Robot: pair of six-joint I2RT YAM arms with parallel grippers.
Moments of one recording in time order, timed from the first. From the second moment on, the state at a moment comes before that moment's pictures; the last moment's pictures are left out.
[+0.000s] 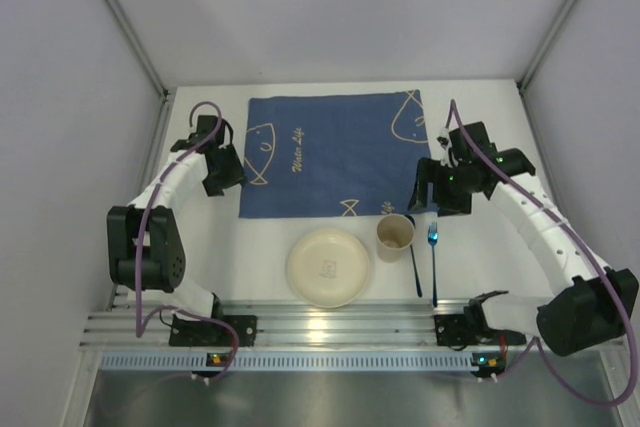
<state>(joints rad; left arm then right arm) -0.06 1.59 1.16 -0.70 -0.09 -0.47 0.29 1.24 1.15 -1.04 -0.21 0.40</state>
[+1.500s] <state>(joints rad) -0.16 1.22 1.02 -0.84 0.01 -0.53 0.19 2.29 2.41 -1.12 0.14 0.44</state>
